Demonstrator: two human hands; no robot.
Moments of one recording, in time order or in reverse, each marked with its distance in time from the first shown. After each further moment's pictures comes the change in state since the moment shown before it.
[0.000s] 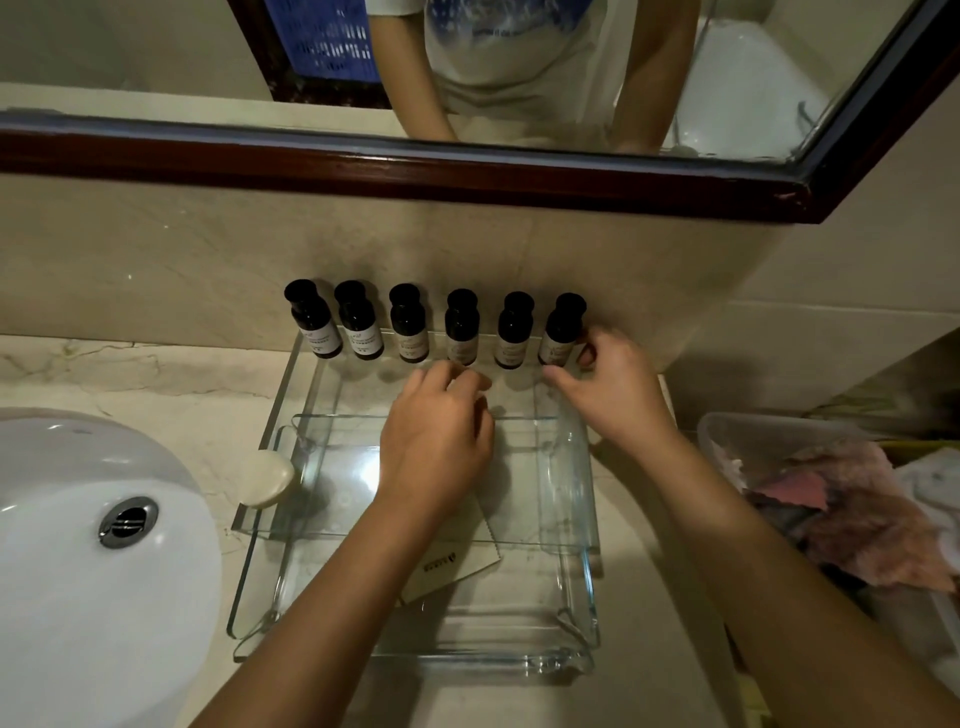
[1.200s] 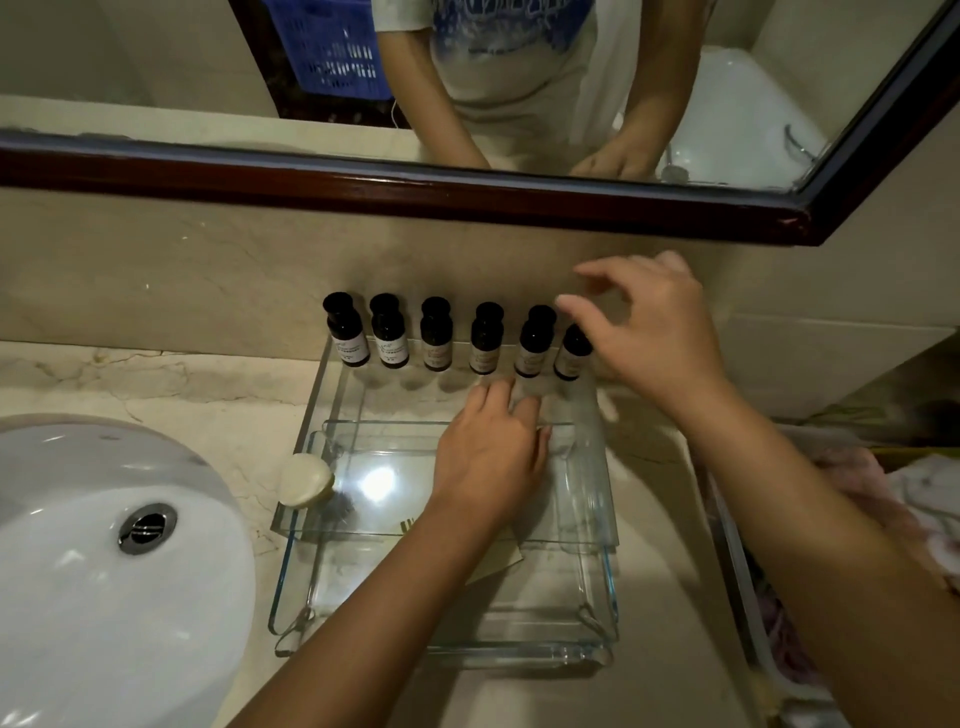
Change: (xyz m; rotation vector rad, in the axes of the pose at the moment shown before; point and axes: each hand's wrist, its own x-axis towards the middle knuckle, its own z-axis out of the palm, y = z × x) left_hand -0.007 0.016 -0.004 0.074 -0.170 0.124; right_hand -0.002 -0.050 -0.053 -0.044 0.293 -0.337
